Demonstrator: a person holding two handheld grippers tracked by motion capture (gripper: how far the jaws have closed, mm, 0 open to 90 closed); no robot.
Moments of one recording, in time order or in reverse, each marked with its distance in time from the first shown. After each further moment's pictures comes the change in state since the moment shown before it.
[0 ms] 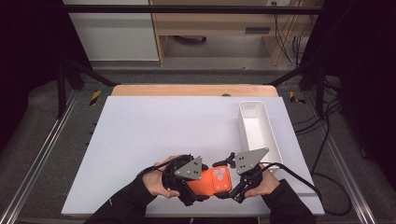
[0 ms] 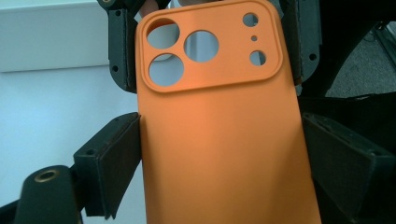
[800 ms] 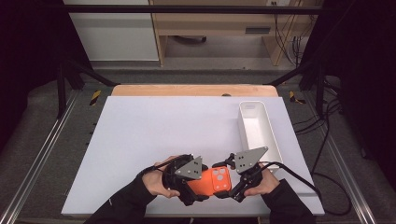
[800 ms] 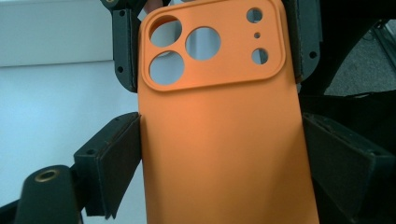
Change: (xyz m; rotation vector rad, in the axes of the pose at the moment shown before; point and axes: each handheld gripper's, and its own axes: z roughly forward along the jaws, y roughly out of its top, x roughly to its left) left arm 0.002 -0.001 0.001 0.012 -0.002 -0.009; right arm -0.002 -0.001 0.000 0.006 0.019 0.027
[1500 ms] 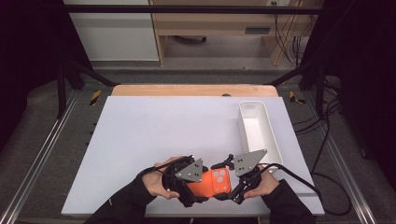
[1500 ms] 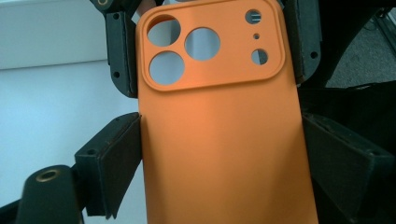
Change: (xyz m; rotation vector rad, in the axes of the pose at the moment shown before) left arm -0.004 0.001 0.002 0.022 -0.006 0.036; right arm 0.003 -0.002 0.004 0.001 0.007 -0.054
